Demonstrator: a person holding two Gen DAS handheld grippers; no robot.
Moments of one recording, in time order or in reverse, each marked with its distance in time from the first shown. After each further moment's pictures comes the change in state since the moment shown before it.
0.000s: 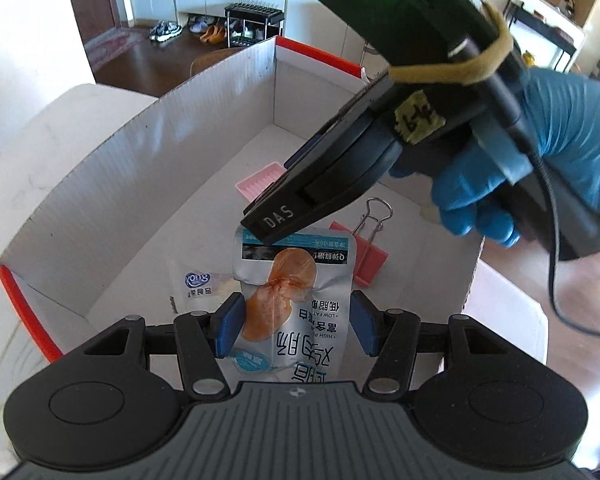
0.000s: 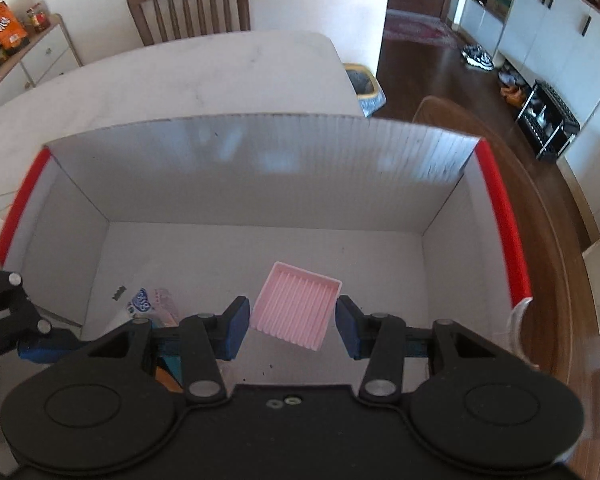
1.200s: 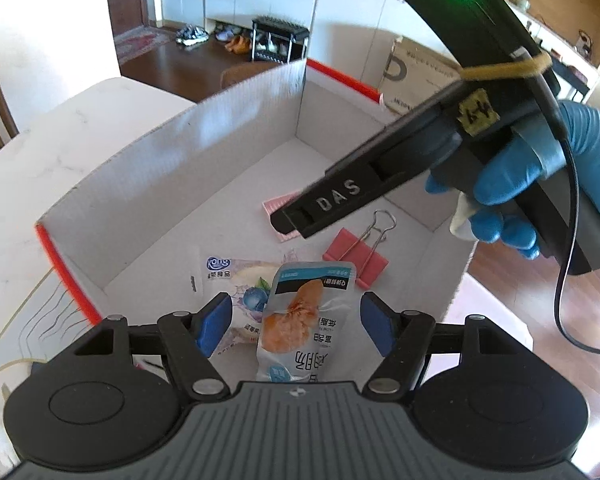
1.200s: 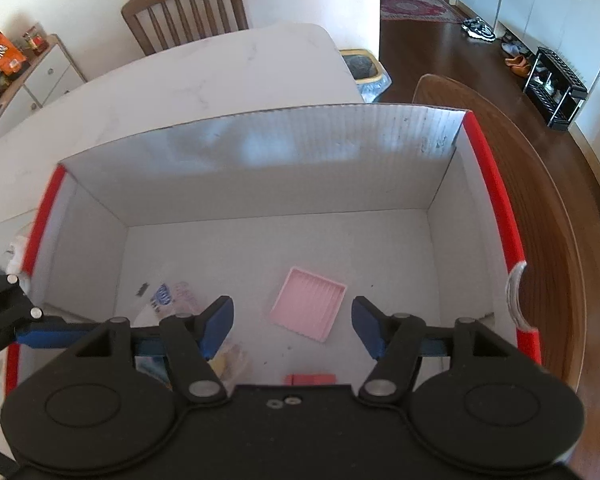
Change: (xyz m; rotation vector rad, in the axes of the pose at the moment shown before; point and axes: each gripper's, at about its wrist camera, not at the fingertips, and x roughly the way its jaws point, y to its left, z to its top) left arm -0.054 0.010 -0.028 -0.090 -0.070 0.024; right arm -0.028 -0.014 -0.010 0.081 0.008 0.096
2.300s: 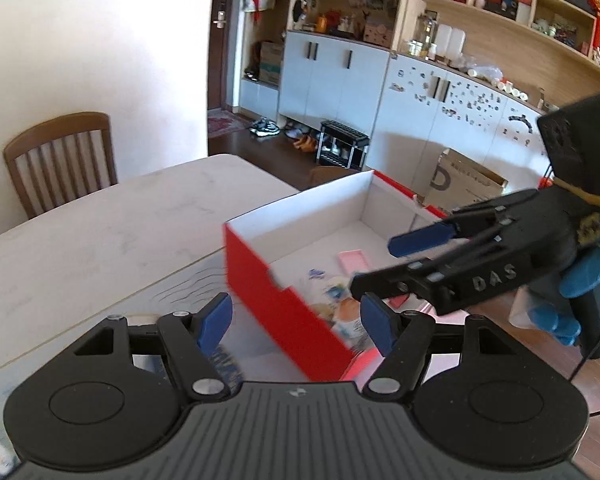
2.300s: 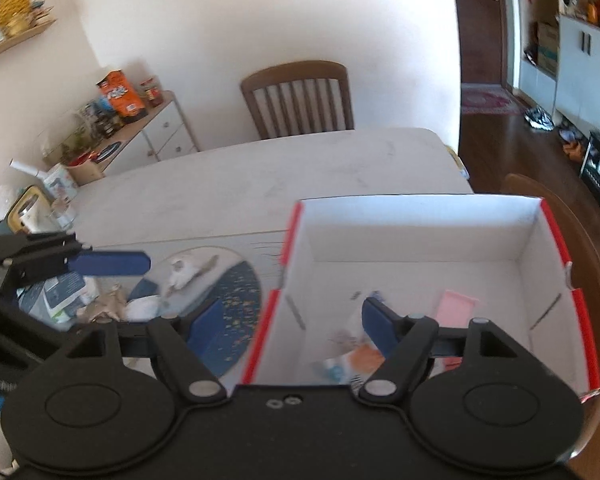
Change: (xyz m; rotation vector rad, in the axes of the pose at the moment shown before) left arm -0.160 0.036 -0.094 -0.144 -0.323 0.146; right arm -0.110 0.119 -0.059 -0.136 -0.282 0.192
